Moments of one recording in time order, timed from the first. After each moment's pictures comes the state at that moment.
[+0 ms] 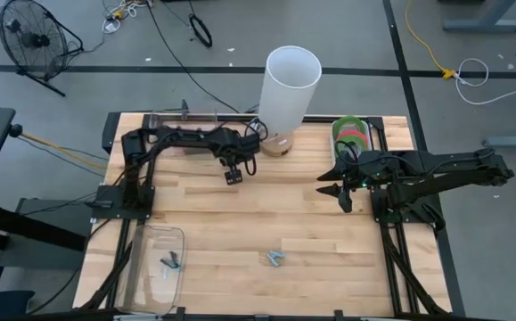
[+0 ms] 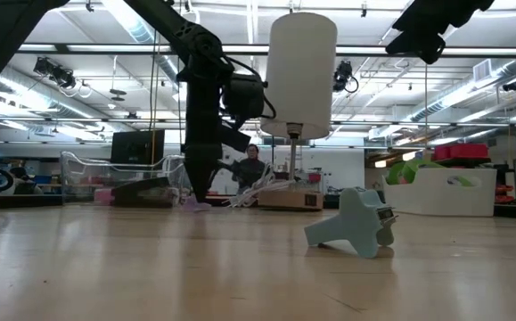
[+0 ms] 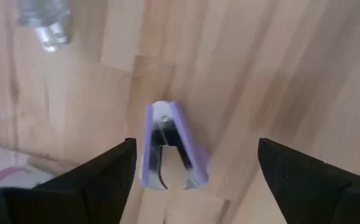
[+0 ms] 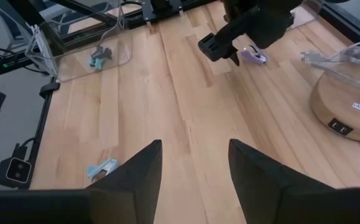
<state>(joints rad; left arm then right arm) 0.34 1.97 1.37 -0.86 -0.21 0.10 0.07 0.84 0.83 -0.55 0.07 0.33</state>
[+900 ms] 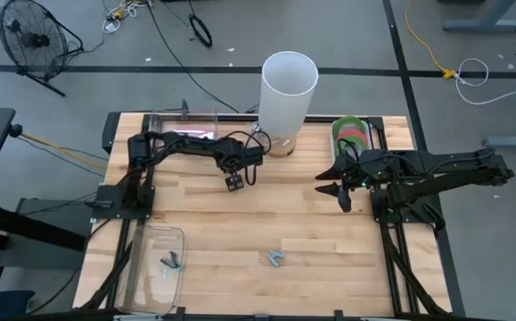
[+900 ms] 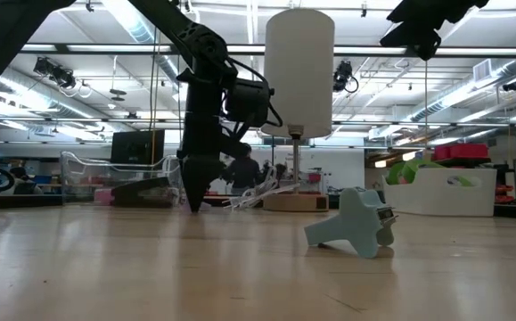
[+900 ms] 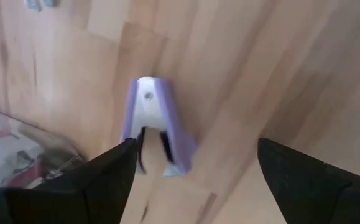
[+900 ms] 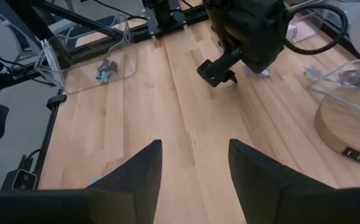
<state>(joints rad) 0.26 2.02 1.37 -0.91 -0.32 -0.07 0.07 0.85 0.83 -0.50 0.07 0.33</state>
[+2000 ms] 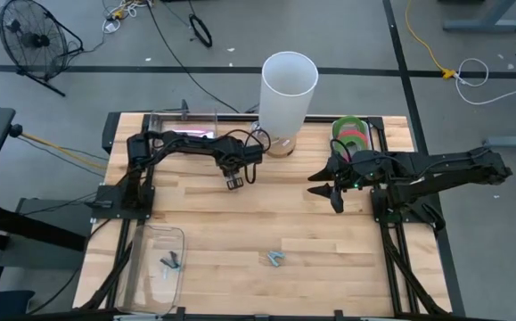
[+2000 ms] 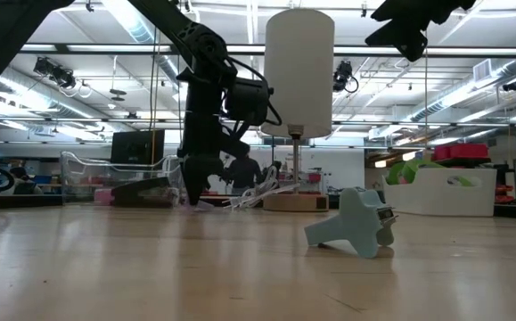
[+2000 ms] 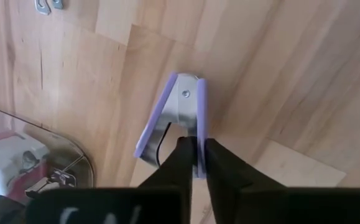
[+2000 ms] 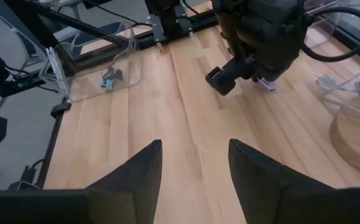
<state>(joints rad) 0.27 2.02 1.37 -0.91 -0.30 -0.06 0.07 0.92 0.83 -0.40 0.06 0.33</state>
